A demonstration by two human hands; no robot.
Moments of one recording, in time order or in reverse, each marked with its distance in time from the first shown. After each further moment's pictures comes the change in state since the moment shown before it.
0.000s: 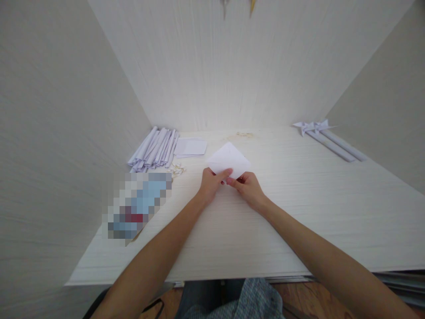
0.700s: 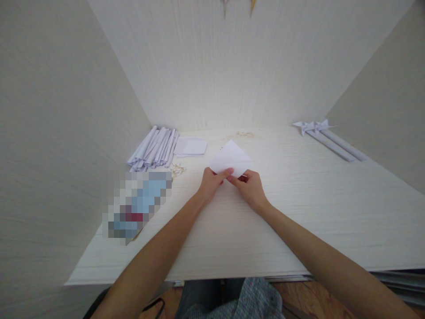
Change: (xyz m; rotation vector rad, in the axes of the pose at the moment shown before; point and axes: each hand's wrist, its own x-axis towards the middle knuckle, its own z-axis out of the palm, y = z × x) left_hand 0.002 -0.001 0.000 -0.035 -0.060 -0.025; right_hand -0.003 0.001 -0.001 -0.147 0.158 -0.068
